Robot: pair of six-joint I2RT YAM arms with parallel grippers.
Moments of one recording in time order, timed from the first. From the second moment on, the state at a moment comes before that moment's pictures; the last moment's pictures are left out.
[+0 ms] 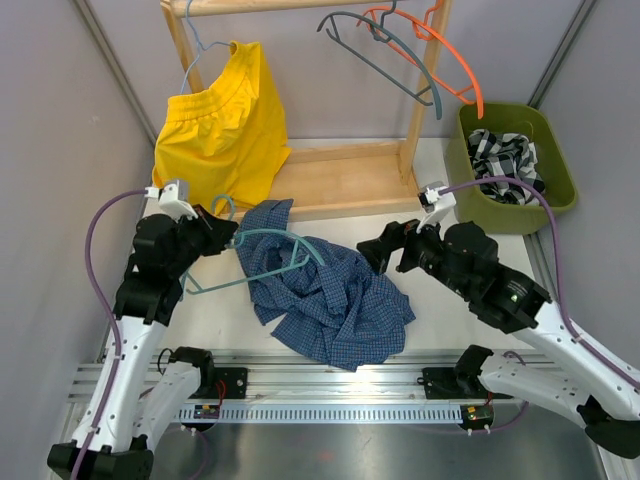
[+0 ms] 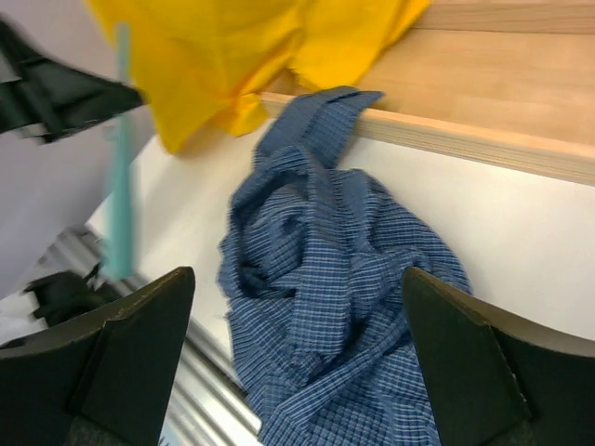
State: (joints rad) left arm -0.15 0.71 0.86 -0.42 0.23 -0.51; right arm 0.86 0.84 1.01 -0.42 0.19 0.42
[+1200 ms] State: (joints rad) left arm -0.41 0.83 0.83 -0.35 0.03 -0.50; right arm 0.91 1.18 1.09 -0.21 -0.20 0.54
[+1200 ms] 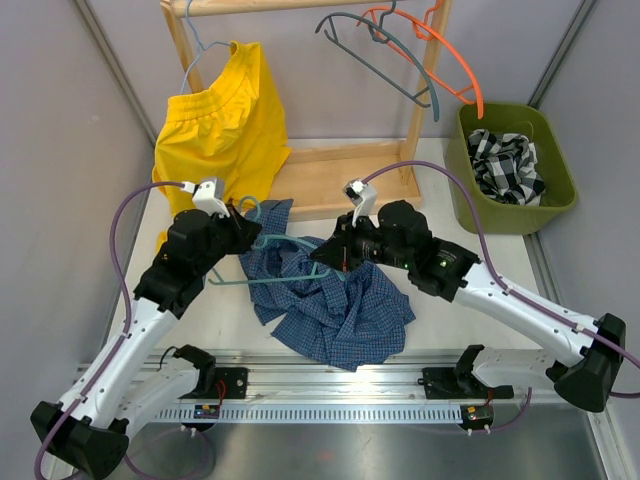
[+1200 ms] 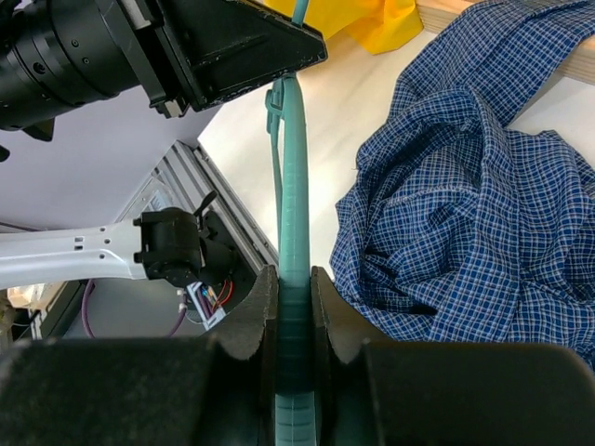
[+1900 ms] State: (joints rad) left arm -0.41 0.78 1.08 -0.25 0.08 -0.53; right arm 0.92 1.08 1.09 -0.27 -0.15 0.51
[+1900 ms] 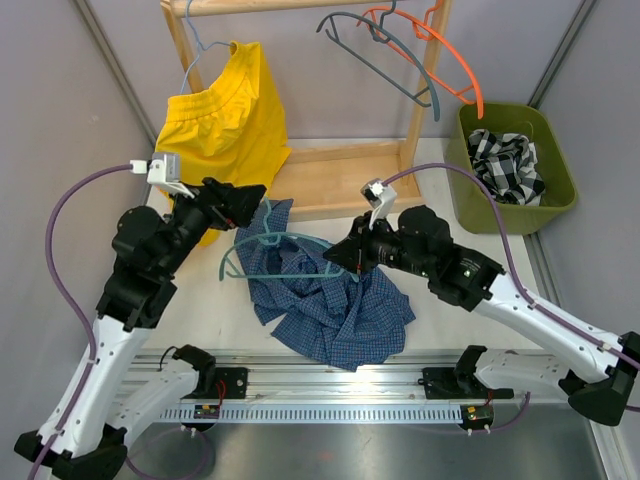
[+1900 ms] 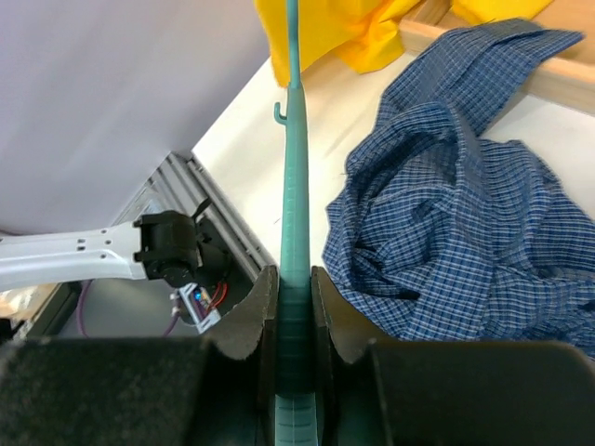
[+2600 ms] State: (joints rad) left arm -0.41 0.31 0.89 -0.48 0.13 -0.51; right arm 0.76 1.15 1.40 -0.34 0.35 0.20
